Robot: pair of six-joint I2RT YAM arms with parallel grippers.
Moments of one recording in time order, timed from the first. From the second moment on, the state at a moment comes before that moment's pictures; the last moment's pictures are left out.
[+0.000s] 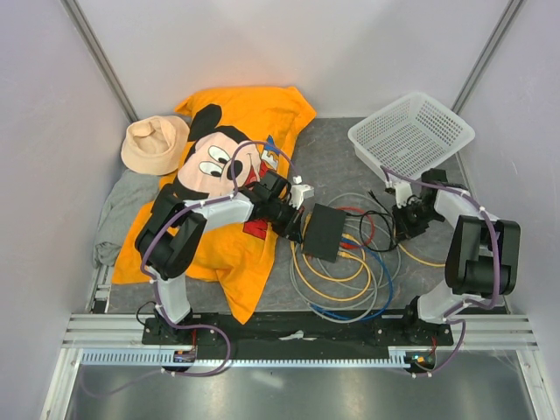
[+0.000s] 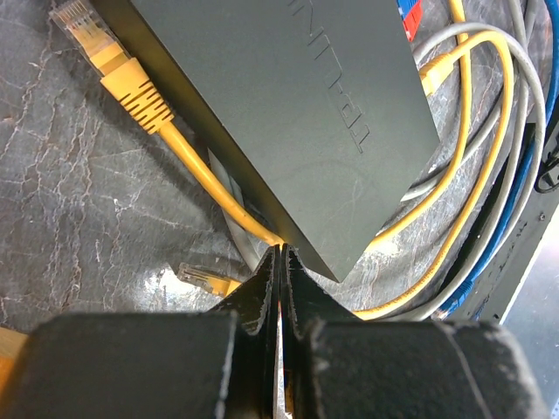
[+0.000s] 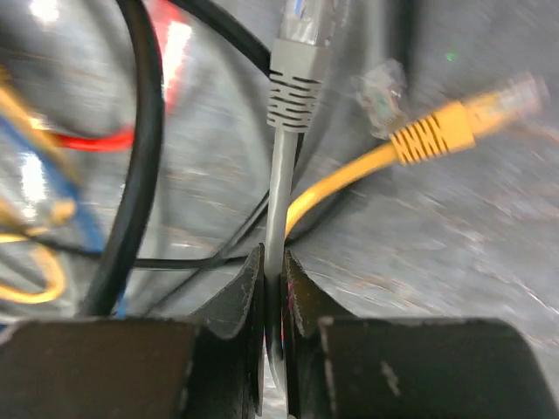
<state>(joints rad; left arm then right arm) -0.66 1.87 1.14 -0.28 0.60 -0.05 -0.19 1.61 0.94 -0.76 -0.34 -0.60</state>
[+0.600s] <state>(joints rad) -0.66 1.79 1.33 -0.56 0.50 0.23 -0.14 1.54 1.29 -0.92 -0.50 -0.68</state>
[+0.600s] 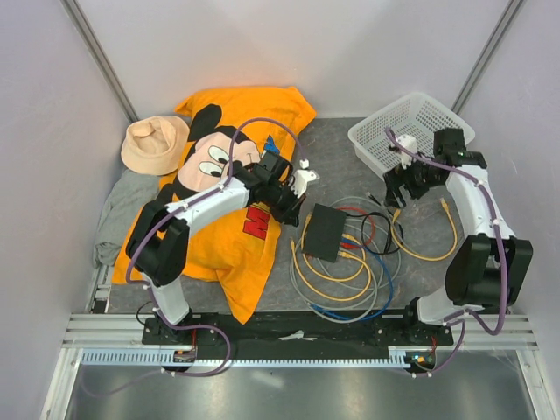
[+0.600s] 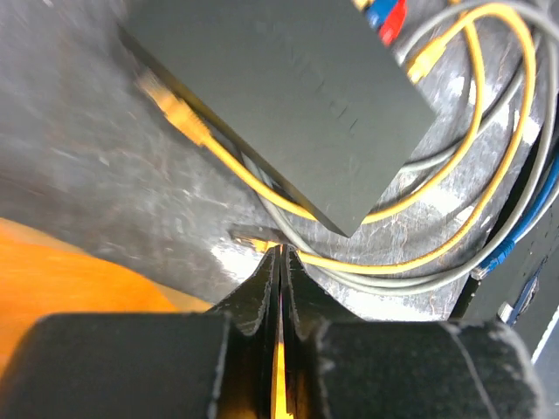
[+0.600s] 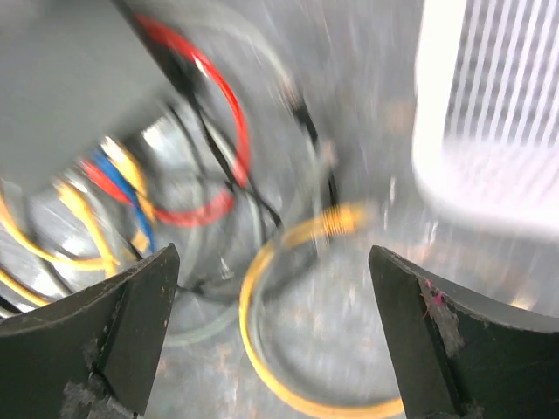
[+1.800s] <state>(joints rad) -0.85 1.83 1.20 -0.26 0.47 0.42 0.10 1.85 1.21 -0.69 -0.70 -0.19</state>
